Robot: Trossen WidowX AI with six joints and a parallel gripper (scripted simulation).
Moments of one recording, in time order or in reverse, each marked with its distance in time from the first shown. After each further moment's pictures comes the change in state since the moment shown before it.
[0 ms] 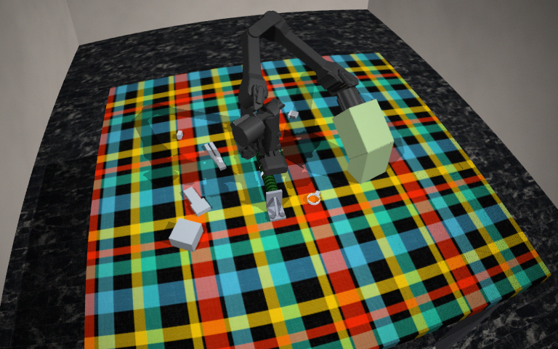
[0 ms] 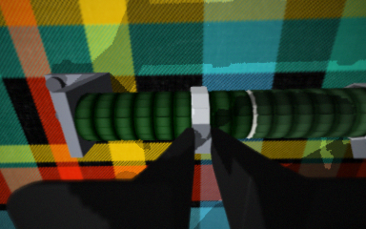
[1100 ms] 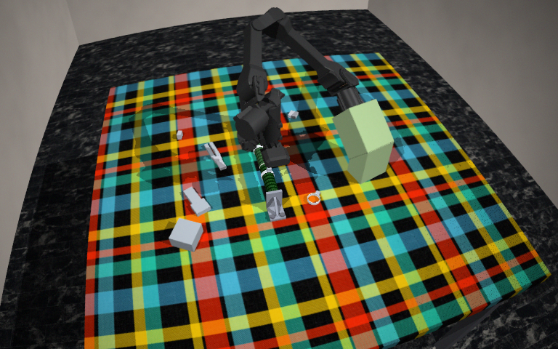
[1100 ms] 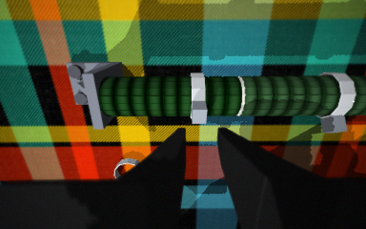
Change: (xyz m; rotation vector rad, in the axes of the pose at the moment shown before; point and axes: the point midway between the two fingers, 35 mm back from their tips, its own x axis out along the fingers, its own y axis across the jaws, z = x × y) arm -0.031 0.003 -0.003 -0.019 0.008 -0.009
